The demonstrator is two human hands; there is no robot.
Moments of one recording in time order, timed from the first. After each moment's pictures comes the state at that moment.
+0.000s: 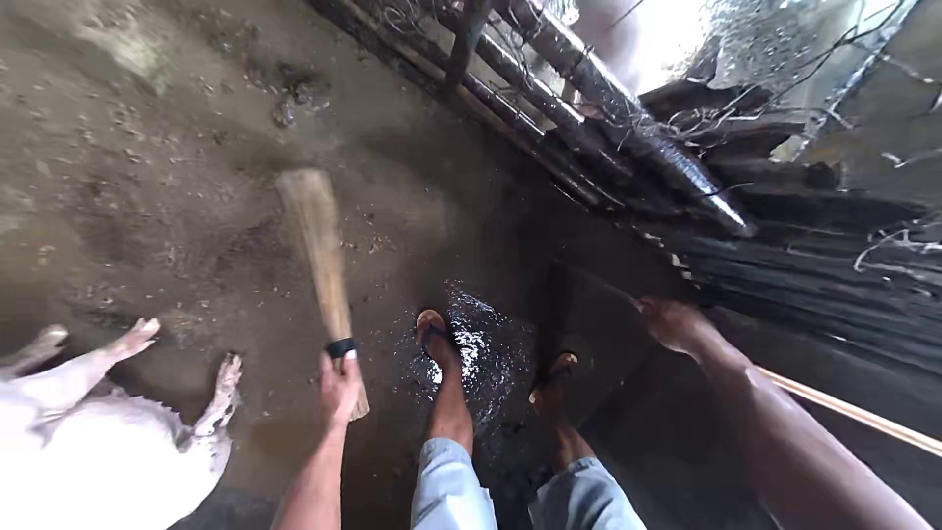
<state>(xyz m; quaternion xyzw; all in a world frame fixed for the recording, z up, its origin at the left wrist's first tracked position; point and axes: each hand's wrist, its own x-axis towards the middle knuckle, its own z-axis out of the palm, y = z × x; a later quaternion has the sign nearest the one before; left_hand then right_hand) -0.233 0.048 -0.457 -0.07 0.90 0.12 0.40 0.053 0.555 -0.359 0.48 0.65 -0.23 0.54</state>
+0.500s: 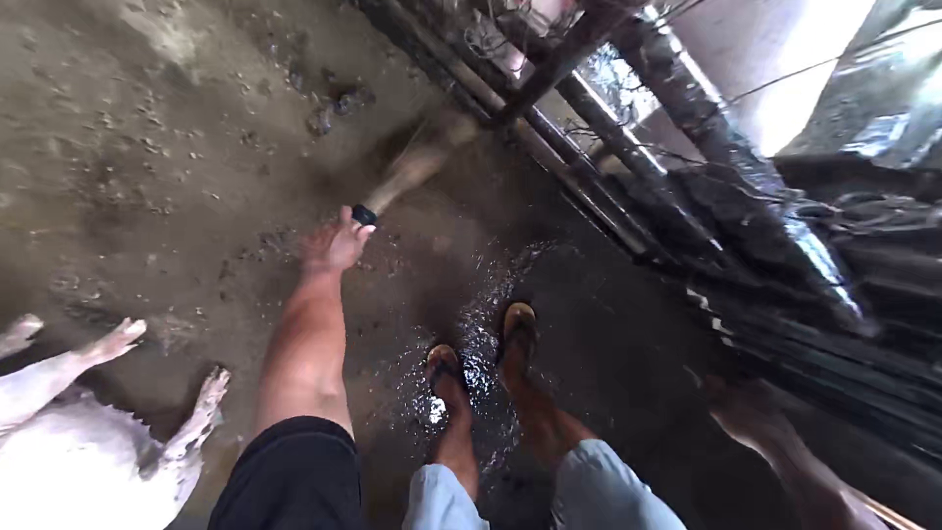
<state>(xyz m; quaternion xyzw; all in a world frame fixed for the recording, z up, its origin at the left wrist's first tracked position) -0.473 0.215 -0.592 0.20 0.89 -0.05 0.40 0.072 0.552 -0.389 0.51 0.64 -0.16 0.55</state>
